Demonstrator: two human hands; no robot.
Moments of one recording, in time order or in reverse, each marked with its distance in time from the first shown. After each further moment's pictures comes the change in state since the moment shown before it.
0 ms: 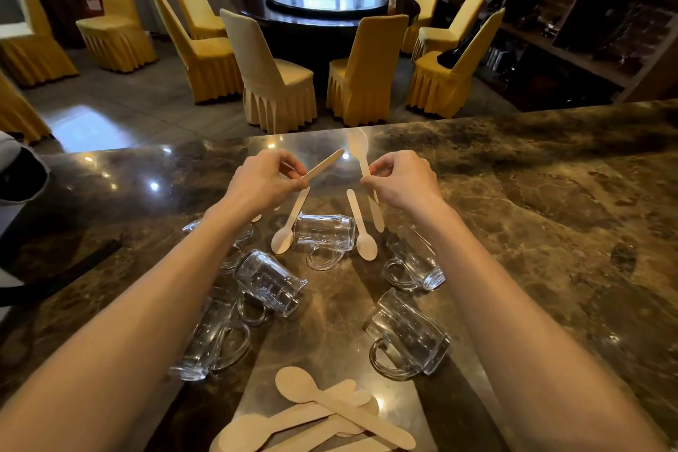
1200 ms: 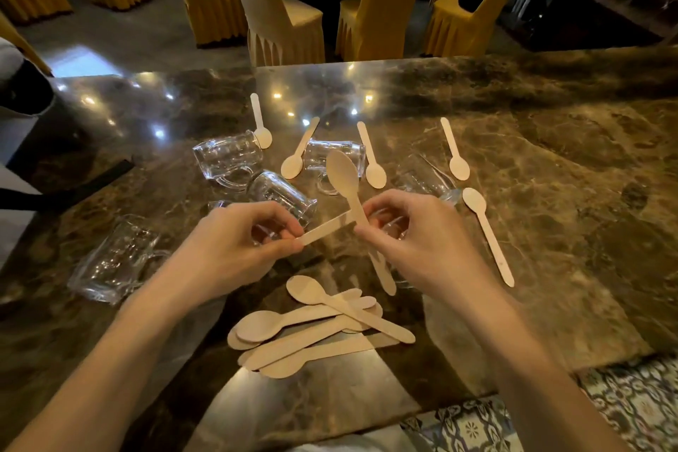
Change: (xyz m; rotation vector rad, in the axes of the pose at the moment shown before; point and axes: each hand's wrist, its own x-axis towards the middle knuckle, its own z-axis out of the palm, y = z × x) left_hand -0.179 -0.017 -0.003 -0.104 -0.237 -0.040; right_hand -0.176 0.012 -0.002 0.056 -0.182 -0.185
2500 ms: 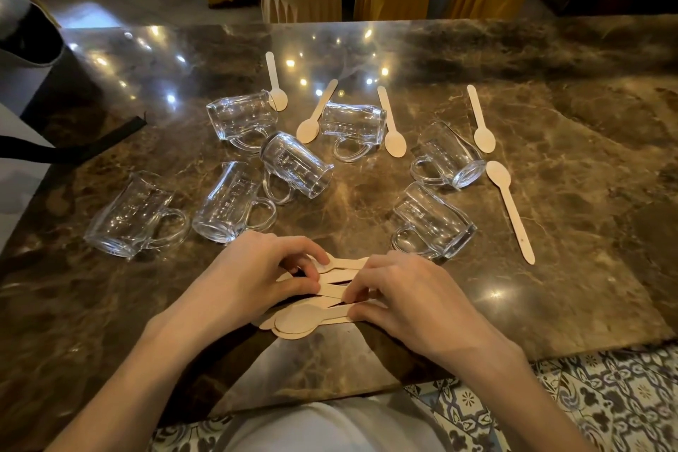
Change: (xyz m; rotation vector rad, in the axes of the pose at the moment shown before) left_hand -0.034 -0.031 0.040 0.234 -0.160 0.096; right_hand -0.050 0.015 0.040 -0.378 -0.437 -0.230
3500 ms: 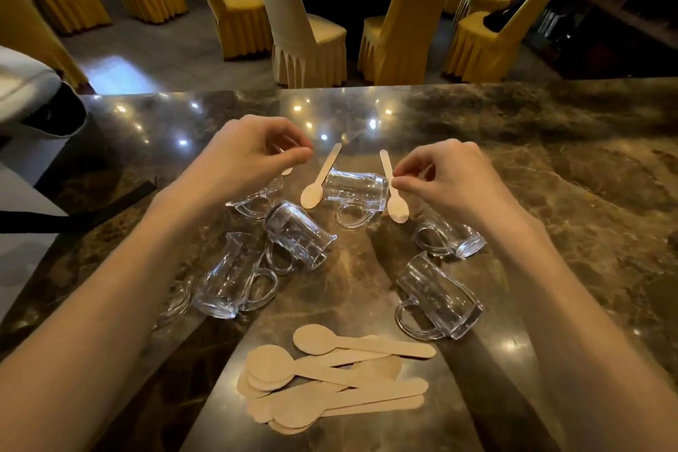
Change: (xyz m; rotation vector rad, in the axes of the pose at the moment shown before) left_hand 0.112 0.006 -0.128 -0.040 0.394 0.006; right_hand 0.111 0.068 -0.123 0.067 0.432 0.188
